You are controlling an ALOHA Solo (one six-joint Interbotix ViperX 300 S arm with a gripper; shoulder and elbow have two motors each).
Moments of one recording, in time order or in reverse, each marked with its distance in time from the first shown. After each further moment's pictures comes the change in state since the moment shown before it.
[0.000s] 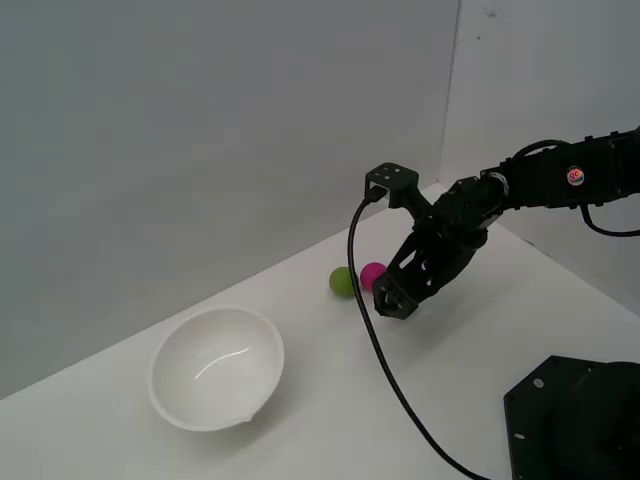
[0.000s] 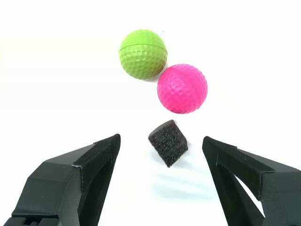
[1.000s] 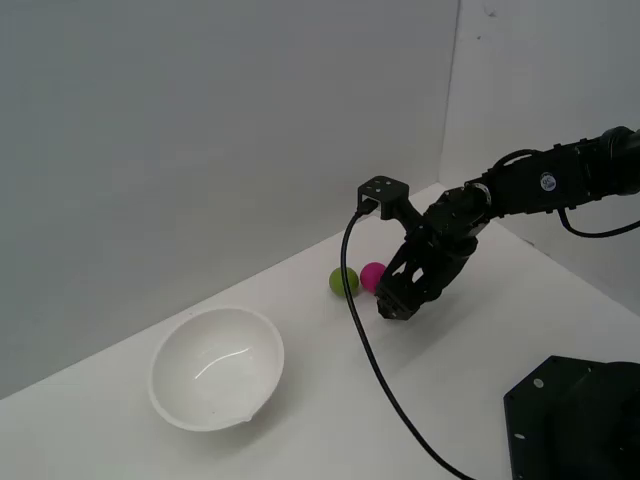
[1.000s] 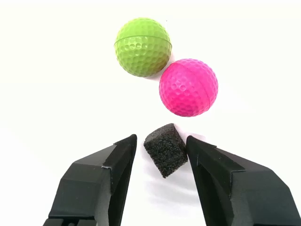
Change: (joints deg) arm -0.9 -4.3 -4.3 -0.4 -0.4 -0.1 -1.6 0.0
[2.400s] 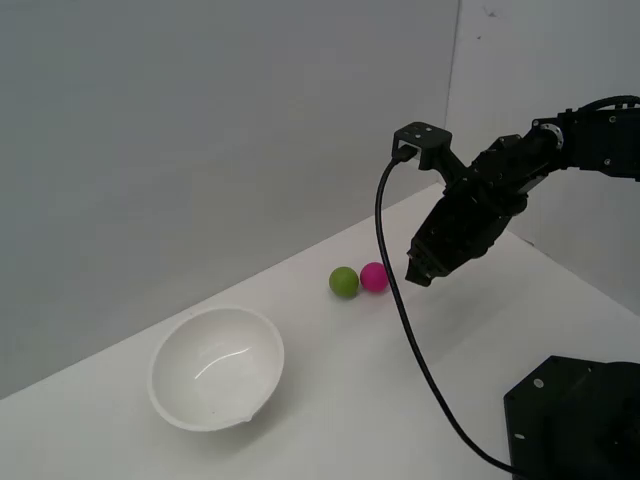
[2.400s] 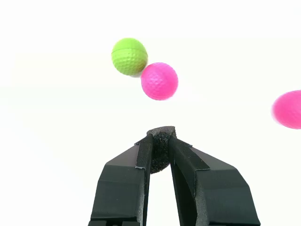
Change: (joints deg) arm 6.8 15.5 15.5 -2.4 -2.4 2.5 13.6 0.3
